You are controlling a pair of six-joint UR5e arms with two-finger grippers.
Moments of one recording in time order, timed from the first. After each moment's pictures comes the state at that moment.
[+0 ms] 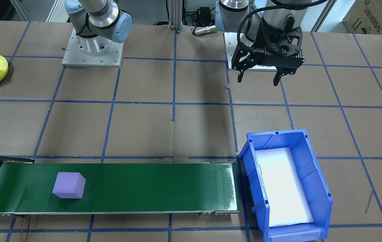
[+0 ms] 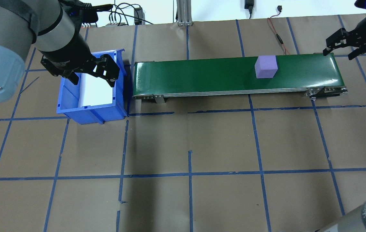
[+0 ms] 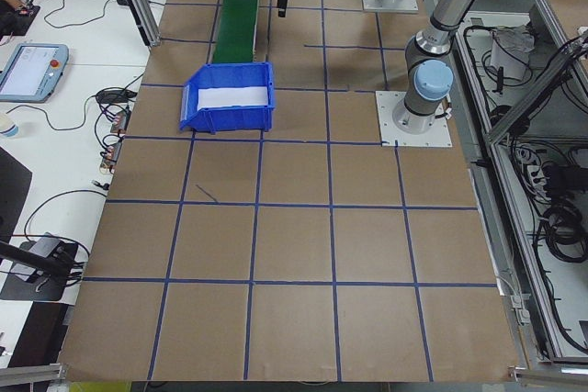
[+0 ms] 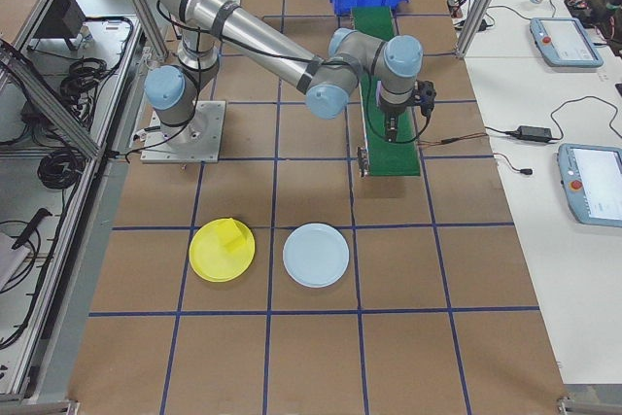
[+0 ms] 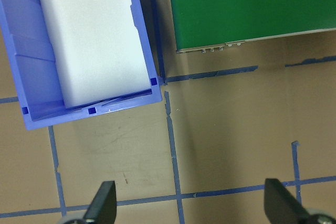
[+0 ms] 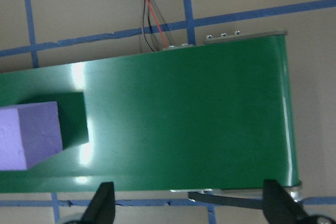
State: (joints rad) left arm -1.63 -1.51 -1.63 -1.49 1.59 0.05; right arm 1.11 -1.19 1.49 -1.90 -1.32 -0.34
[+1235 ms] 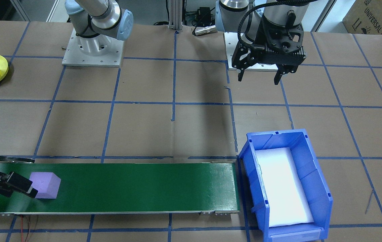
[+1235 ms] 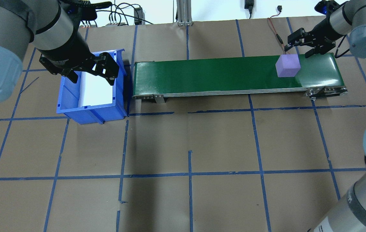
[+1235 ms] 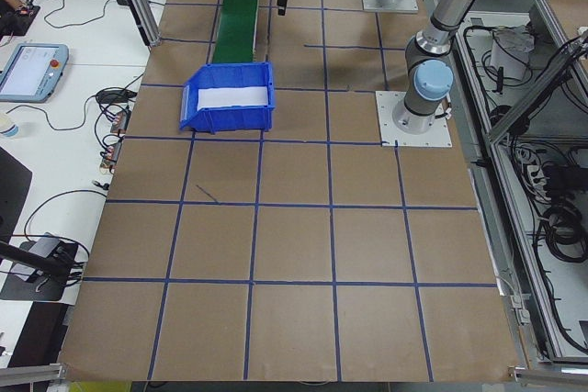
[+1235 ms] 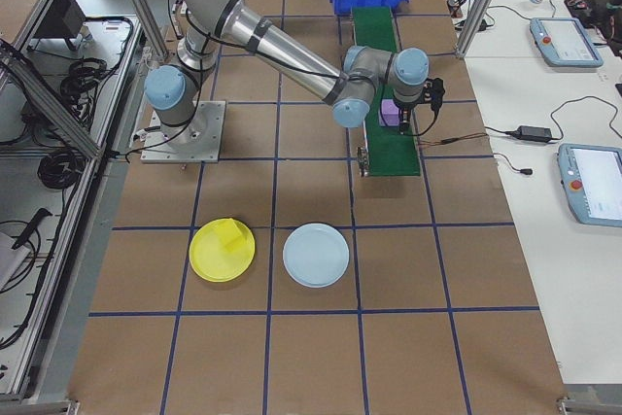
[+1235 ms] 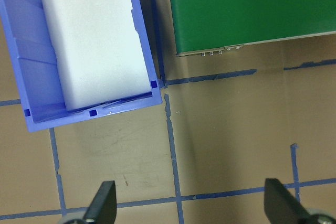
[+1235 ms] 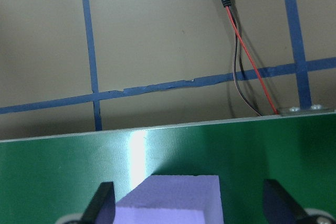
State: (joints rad) left arm -1.63 -1.51 -1.62 -1.49 1.59 0.05; right arm 1.20 -1.06 1.51 -2.10 -1.19 -0.23
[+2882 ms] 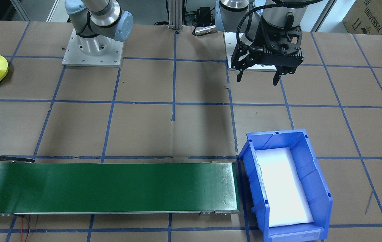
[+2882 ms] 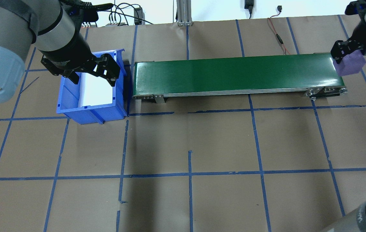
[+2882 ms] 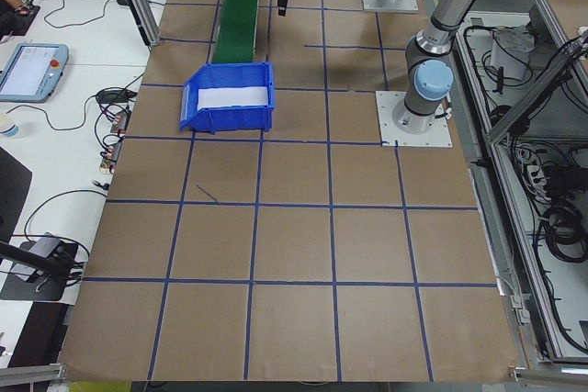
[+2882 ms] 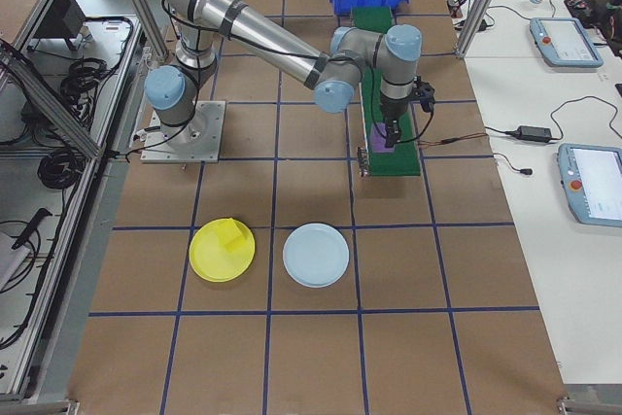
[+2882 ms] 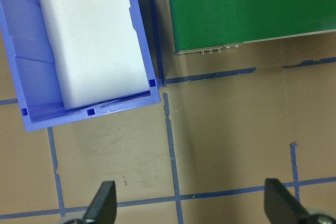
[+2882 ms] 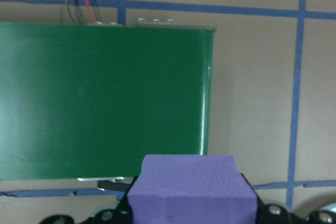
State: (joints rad) left arm -1.64 -1.51 -1.62 -1.49 1.59 0.05; right arm 1.12 -1.21 1.54 -2.00 -1.66 -0.49
